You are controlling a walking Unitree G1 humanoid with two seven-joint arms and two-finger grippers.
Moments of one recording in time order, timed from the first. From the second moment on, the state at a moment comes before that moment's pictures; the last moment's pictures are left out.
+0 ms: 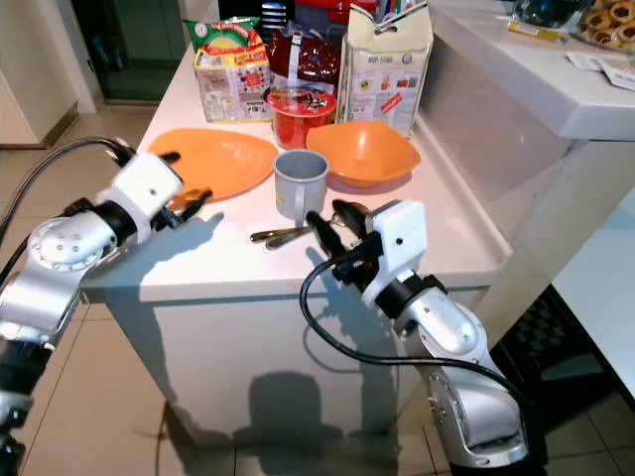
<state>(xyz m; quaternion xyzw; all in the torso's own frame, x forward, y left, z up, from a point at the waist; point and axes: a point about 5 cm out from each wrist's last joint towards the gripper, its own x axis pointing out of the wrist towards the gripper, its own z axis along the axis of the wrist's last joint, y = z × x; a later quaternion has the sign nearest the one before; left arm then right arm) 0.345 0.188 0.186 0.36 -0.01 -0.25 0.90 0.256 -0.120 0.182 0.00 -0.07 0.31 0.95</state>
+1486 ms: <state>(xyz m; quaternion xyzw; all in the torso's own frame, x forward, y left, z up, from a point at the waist) 0.409 0.186 0.178 0.20 0.15 -0.11 0.96 0.237 -0.121 0.174 0.01 0.00 0.33 0.95</state>
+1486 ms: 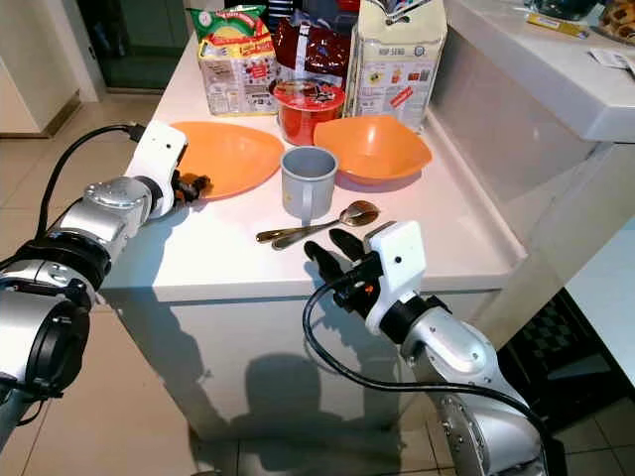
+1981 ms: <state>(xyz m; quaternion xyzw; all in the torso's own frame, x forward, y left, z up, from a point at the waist) 0.400 0.198 0.192 0.35 0.21 -0.30 0.87 0.237 -0.120 0.174 0.01 0.00 0.34 0.94</state>
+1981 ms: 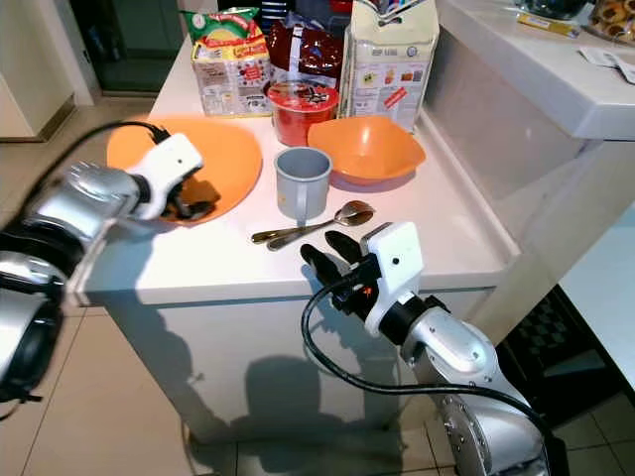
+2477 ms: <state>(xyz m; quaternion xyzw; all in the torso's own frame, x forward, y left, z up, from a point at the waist) 0.377 0.213 0.204 0.39 0.21 -0.43 0.79 0.239 -0.112 0.181 0.00 -0.02 0.37 0.93</state>
